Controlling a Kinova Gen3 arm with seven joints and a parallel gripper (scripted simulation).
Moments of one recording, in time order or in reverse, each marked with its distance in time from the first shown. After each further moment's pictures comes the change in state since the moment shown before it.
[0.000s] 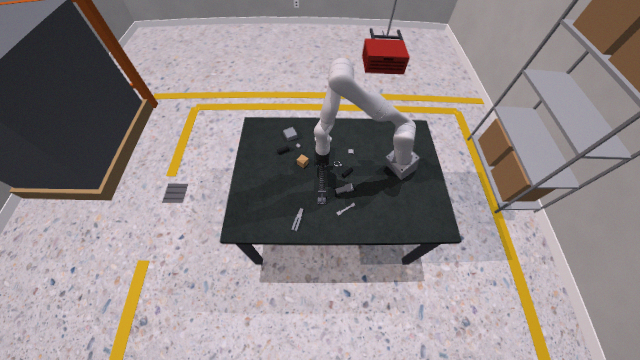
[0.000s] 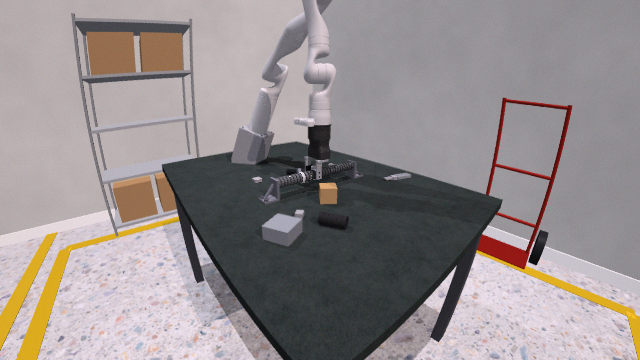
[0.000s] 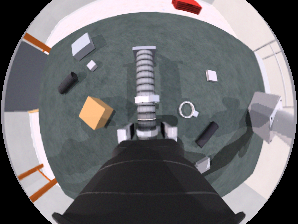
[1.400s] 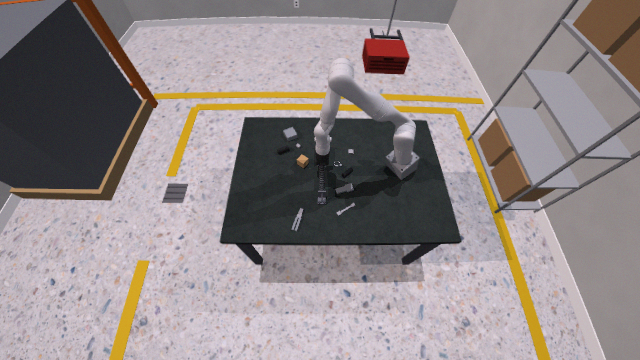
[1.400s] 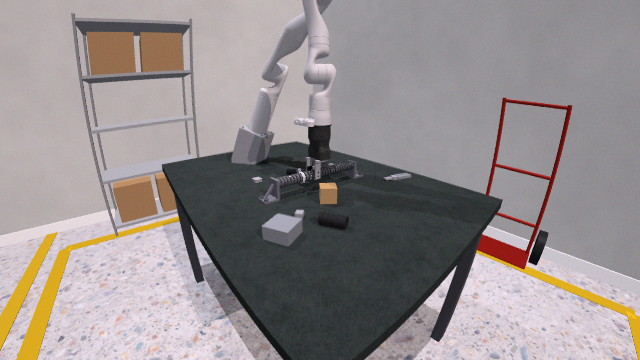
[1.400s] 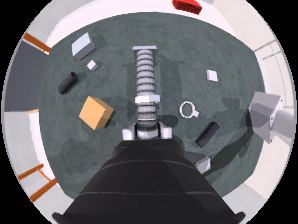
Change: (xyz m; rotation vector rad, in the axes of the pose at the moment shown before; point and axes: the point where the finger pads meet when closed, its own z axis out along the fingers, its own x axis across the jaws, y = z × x) arm -0.001 0.000 0.001 0.001 -0.002 -0.001
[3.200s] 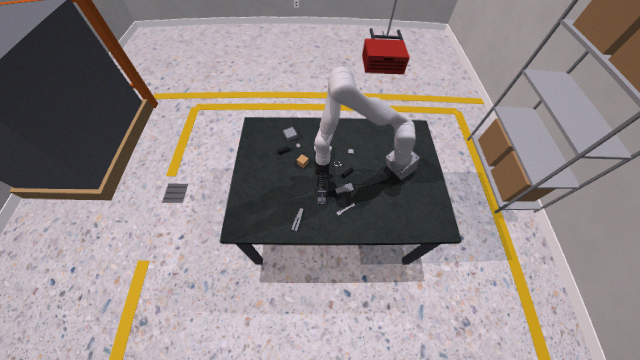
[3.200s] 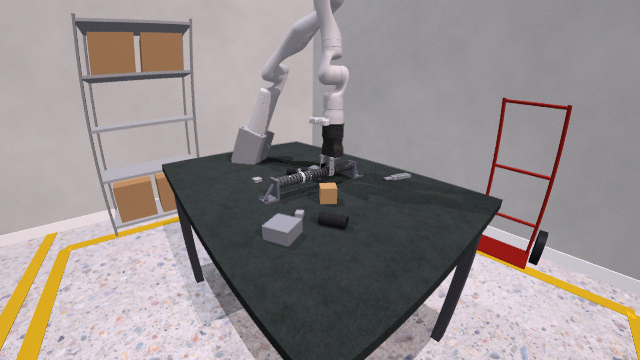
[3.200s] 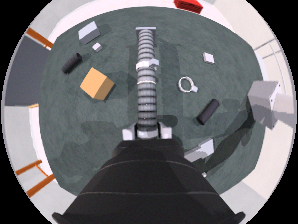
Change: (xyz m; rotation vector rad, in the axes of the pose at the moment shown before) arm 0.000 0.062 0.000 -0.003 0.001 -0.019
